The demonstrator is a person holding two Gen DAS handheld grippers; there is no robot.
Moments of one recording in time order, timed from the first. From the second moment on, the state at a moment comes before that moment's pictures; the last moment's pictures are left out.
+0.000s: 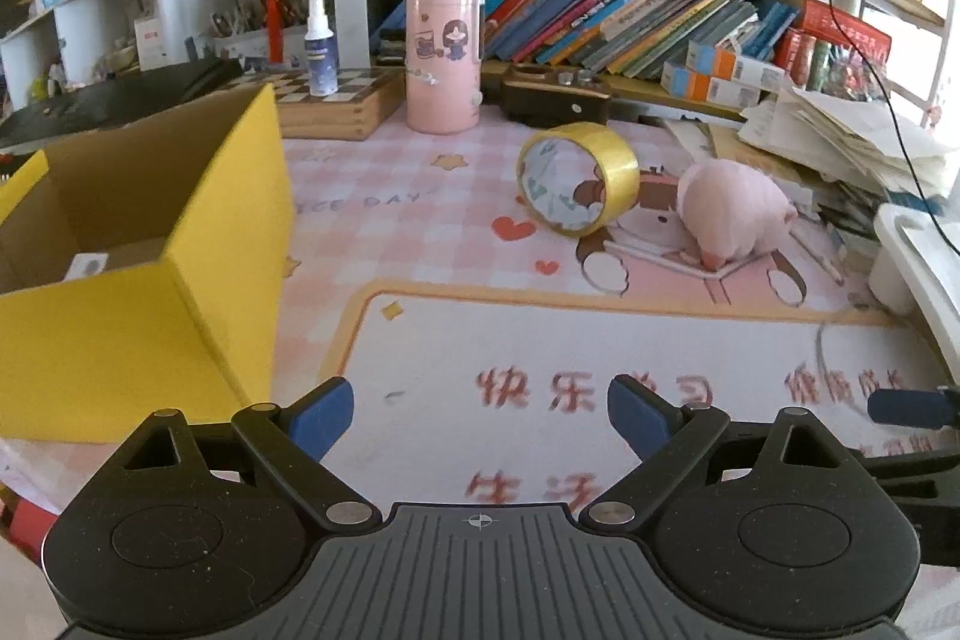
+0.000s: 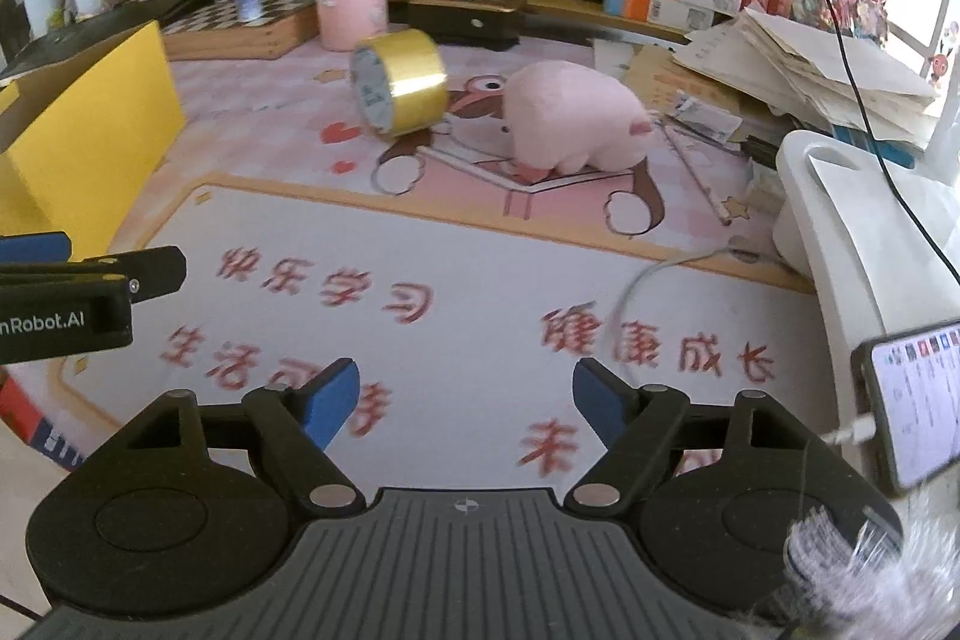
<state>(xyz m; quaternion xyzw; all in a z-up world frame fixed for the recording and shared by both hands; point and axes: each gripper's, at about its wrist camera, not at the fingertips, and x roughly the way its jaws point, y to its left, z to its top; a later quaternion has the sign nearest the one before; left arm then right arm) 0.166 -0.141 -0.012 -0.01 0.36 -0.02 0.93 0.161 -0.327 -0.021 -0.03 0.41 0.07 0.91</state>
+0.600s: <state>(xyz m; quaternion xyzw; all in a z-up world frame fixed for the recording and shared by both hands) 0.234 -0.193 -0.005 -0.01 0.35 0.02 0.94 0.249 -0.384 -0.020 -0.01 0.39 0.07 0.92</state>
